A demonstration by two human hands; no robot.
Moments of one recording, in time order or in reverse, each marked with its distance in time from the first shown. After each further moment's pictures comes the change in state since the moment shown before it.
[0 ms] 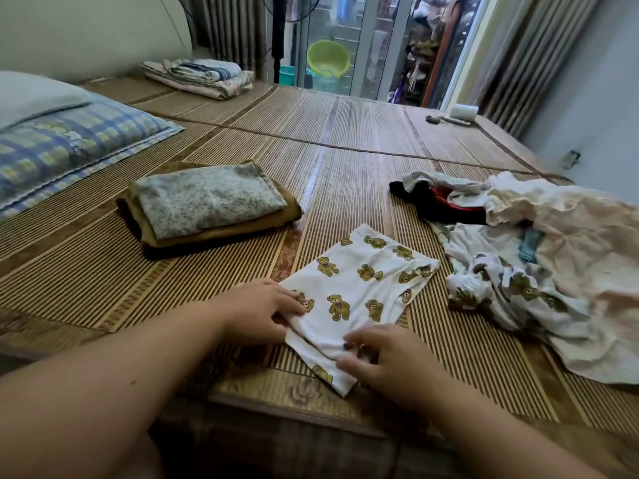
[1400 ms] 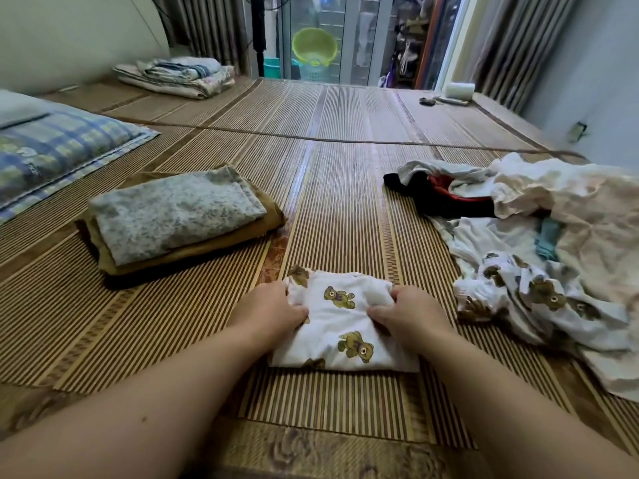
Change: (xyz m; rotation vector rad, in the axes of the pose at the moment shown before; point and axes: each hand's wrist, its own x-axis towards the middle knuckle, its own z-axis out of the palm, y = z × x) left_hand 0.072 0.032 0.005 -0.290 0.301 -0.532; right_hand 0.086 0.062 -0.017 0.137 0.136 0.579
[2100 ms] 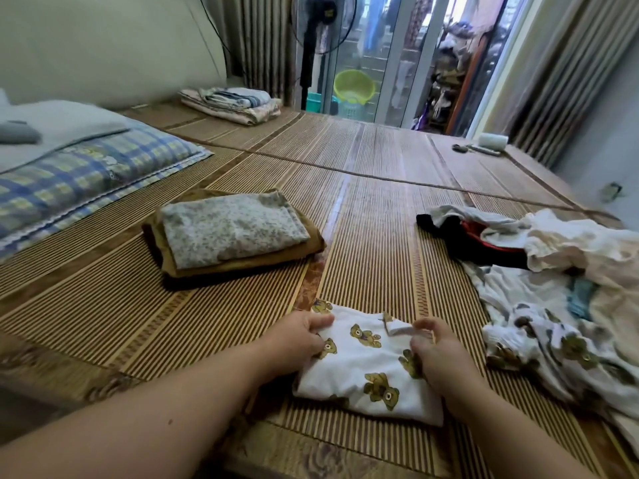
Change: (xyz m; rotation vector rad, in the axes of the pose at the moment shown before) left_hand -0.030 -0.026 -0.023 -0.542 -0.257 0.113; right_hand -0.021 -0.001 0.005 0.509 -0.025 0.058
